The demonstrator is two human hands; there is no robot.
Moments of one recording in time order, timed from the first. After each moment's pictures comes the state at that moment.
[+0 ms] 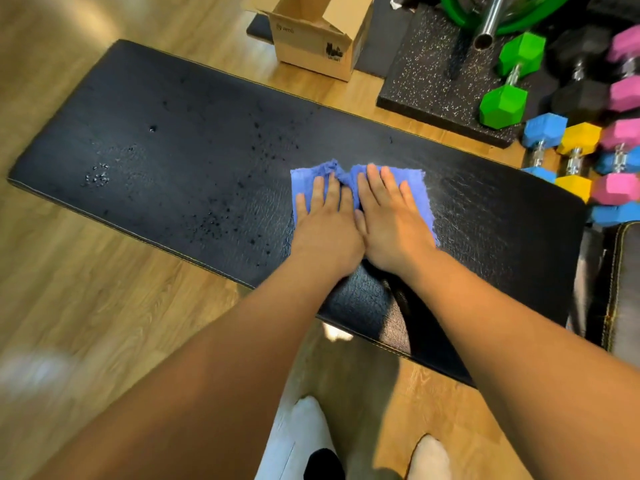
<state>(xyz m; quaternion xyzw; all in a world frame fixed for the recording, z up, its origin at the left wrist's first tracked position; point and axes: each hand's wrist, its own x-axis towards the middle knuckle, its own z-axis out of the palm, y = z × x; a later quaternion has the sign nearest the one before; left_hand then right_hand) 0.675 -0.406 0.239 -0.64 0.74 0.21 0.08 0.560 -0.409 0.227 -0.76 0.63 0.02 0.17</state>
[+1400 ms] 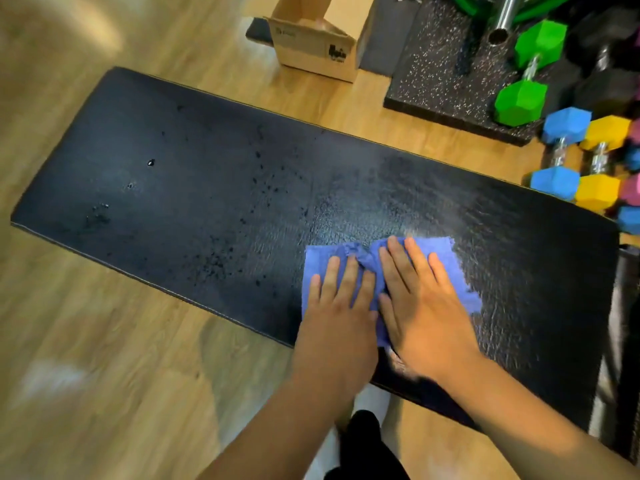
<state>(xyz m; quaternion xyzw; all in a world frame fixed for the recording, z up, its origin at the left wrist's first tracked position) 0.684 -0.343 0.236 -0.58 0.79 0.17 0.06 0.542 -0.351 0.222 -0.79 0.60 0.02 0.12</state>
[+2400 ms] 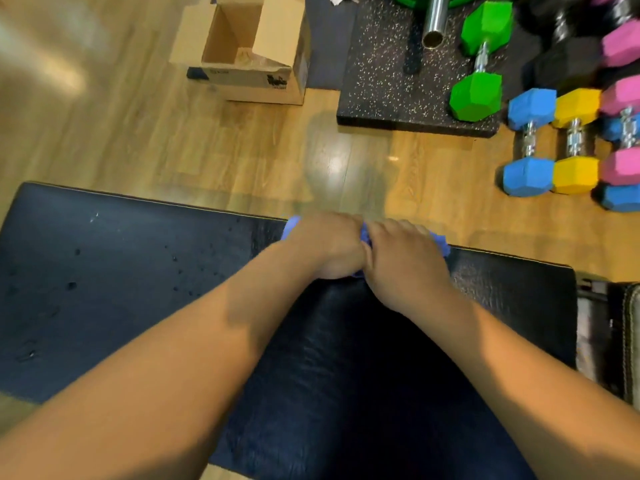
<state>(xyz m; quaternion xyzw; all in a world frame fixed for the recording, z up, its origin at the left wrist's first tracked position) 0.573 -0.585 0.268 -0.47 0.82 0.25 0.22 0.465 -0.518 0.229 -0.71 0.69 -0.03 0.13</state>
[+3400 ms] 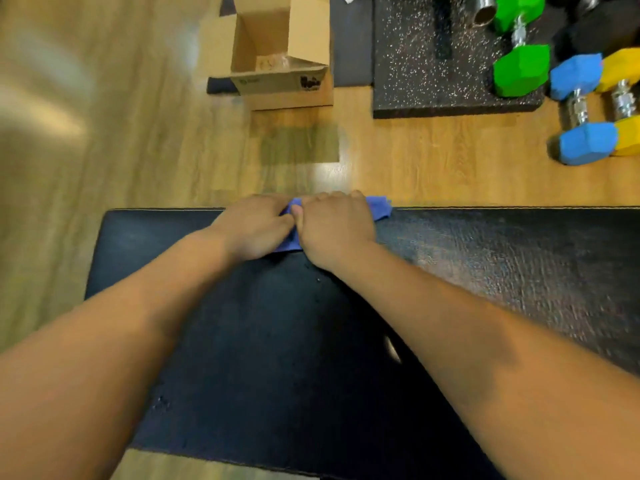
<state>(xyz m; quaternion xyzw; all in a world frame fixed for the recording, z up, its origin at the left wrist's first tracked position) 0.834 -0.688 0.251 -0.47 0.84 0.24 0.15 0.716 -0.629 0.217 -0.70 0.71 -0.02 0.09</state>
